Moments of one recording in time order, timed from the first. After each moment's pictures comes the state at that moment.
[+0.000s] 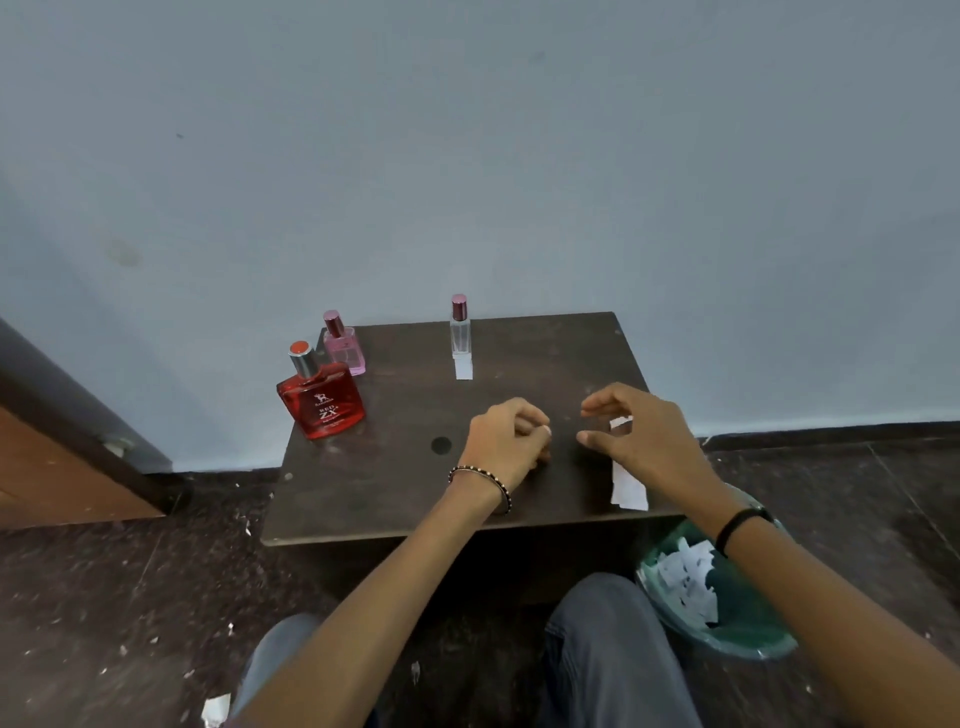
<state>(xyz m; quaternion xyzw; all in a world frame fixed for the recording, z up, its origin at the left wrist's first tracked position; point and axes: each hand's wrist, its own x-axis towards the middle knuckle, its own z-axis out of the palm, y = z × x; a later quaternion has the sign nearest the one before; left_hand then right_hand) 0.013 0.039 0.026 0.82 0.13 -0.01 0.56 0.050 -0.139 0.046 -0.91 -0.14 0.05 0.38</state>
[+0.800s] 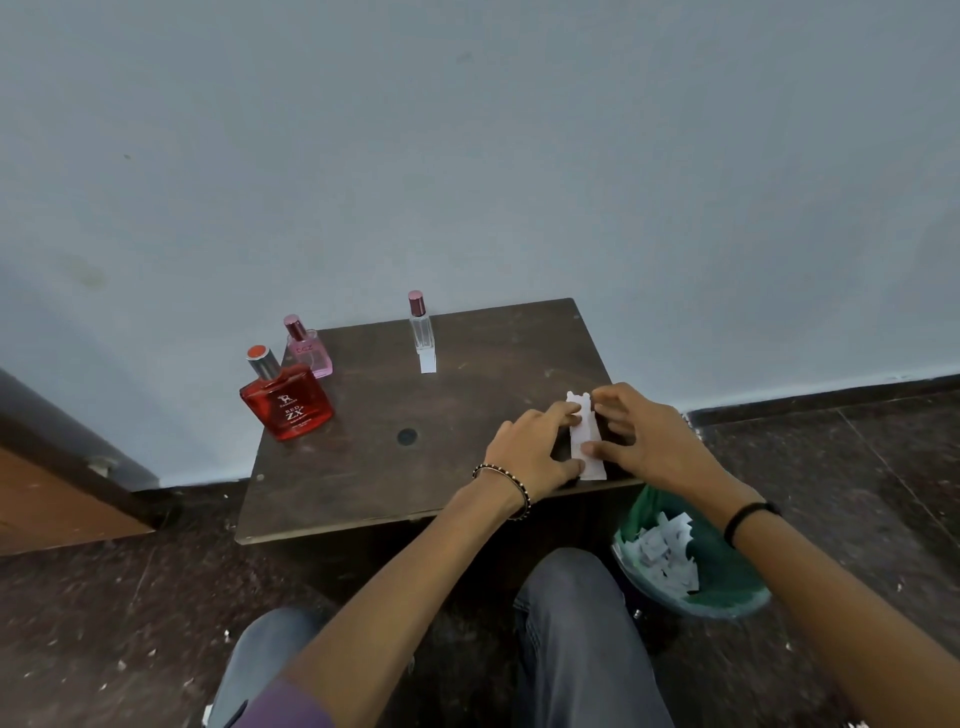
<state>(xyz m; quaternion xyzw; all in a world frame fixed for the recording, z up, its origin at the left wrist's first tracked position) 0.013 -0.019 0.017 0.95 -0.09 -0.07 0.28 0.037 -0.197 0.035 -0.91 -0.14 0.11 0.38</state>
